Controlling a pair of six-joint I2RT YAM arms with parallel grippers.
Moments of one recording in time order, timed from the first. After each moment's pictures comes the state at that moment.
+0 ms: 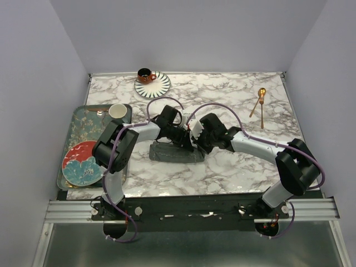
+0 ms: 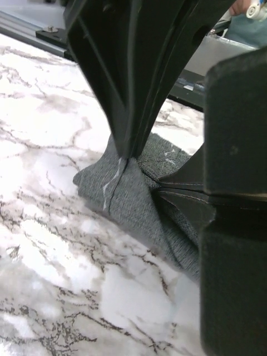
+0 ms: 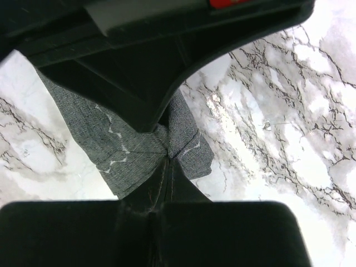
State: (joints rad) left arm -0.55 1.90 1.08 -0.10 0.82 -0.24; right arm 0.72 1.58 0.95 -0.30 -0.17 -0.31
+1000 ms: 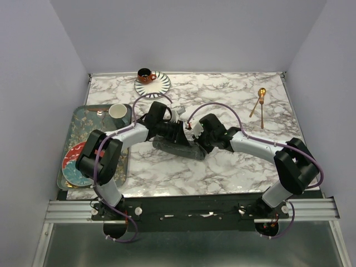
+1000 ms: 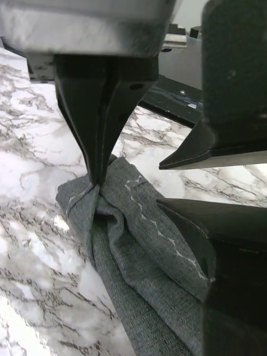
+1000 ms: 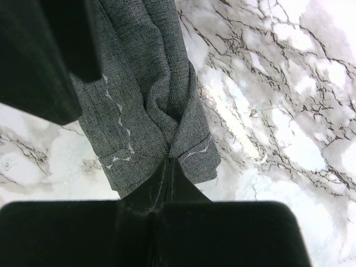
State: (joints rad) left arm -0.49 1.72 0.99 -0.09 0.80 -0.31; right arm 0.72 1.60 0.95 -0.29 -0.09 -0.24
